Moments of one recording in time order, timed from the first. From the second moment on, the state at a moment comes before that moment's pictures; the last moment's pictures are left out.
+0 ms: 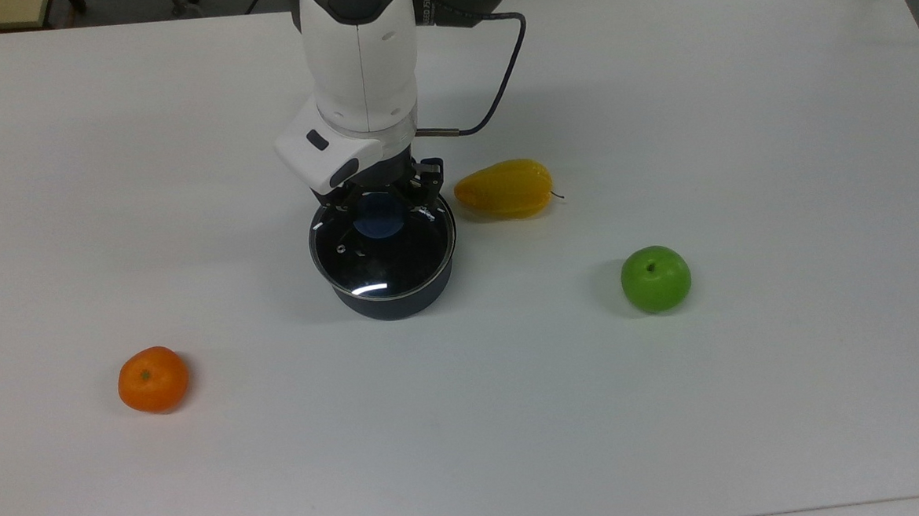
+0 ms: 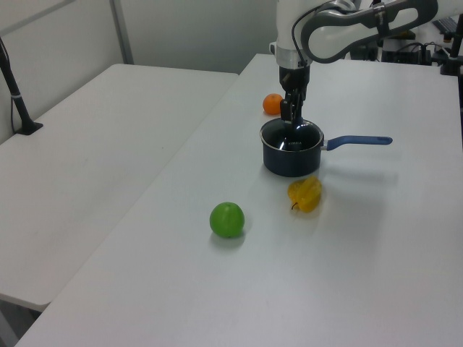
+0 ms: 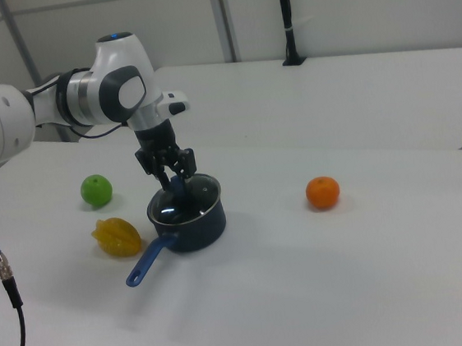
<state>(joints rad) 0.12 0.46 -0.02 -1.45 -0.06 1.93 0.09</state>
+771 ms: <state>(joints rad) 0.12 0.45 -0.02 -1.45 -0.06 1.87 0.08</state>
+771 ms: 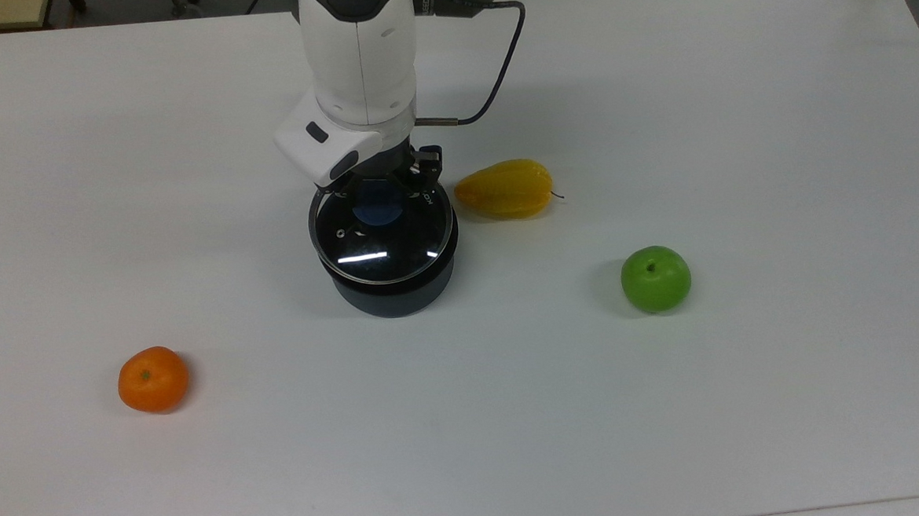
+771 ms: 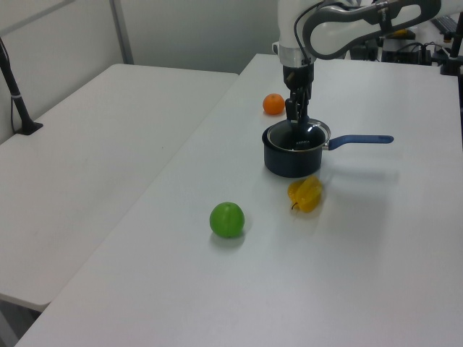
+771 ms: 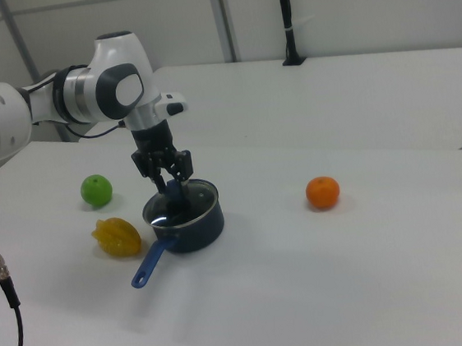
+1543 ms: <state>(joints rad) 0.12 0.46 -0.02 -1.45 -0.05 1.92 0.08</state>
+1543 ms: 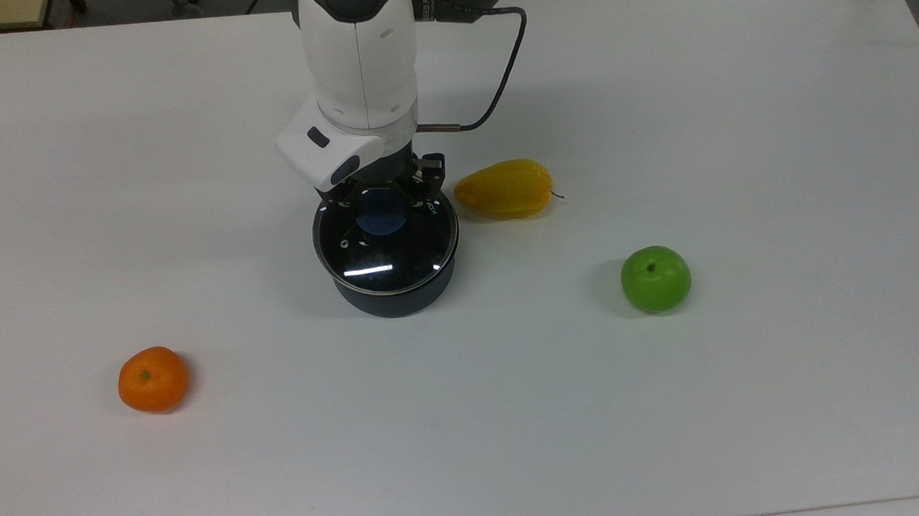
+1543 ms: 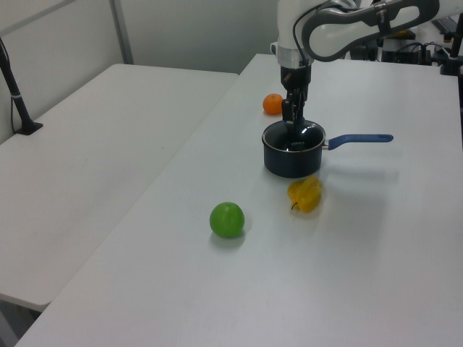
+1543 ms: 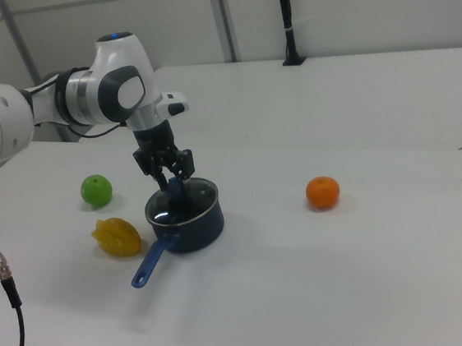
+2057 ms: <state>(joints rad) 0.12 0.46 -0.02 -1.45 -0.05 1.92 0.08</state>
